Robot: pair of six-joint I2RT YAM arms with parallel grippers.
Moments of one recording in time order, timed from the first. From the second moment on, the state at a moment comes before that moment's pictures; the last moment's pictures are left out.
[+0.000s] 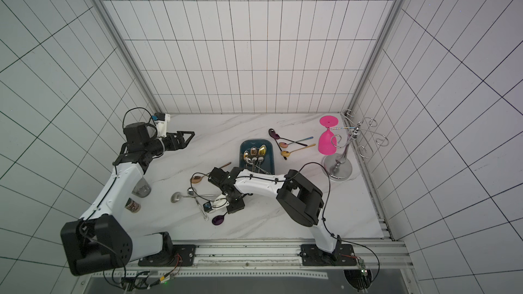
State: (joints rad) left arm 0.18 1.29 1.02 -0.25 0.69 -0.16; right arm 1.21 2.05 1.51 -0.85 -0.11 -0.91
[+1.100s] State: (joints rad) left arm 0.20 1.29 1.01 -0.24 0.69 -0.18; right arm 1.22 2.05 1.46 -0.81 -0.08 -0.85
